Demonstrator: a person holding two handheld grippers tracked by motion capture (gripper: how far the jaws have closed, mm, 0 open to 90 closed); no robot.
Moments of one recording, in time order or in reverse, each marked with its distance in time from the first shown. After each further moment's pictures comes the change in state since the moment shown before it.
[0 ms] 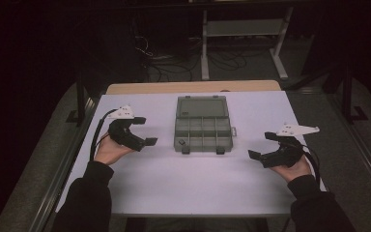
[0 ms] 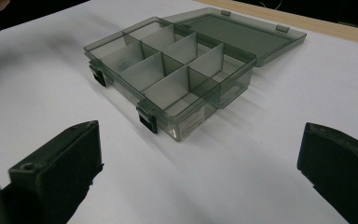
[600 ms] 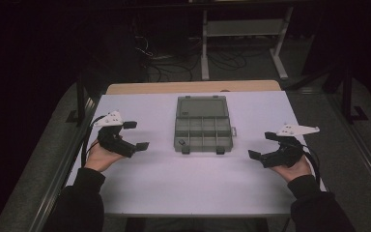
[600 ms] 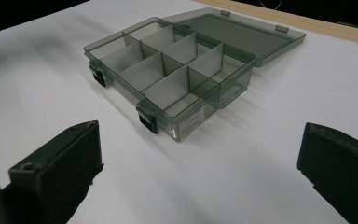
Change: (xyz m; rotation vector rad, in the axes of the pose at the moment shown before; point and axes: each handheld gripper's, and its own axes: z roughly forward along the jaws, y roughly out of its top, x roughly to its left) left arm -0.010 -0.016 -0.026 -0.023 0.044 -0.007; right arm 0.000 0.000 0.000 -0.001 -0.001 0.000
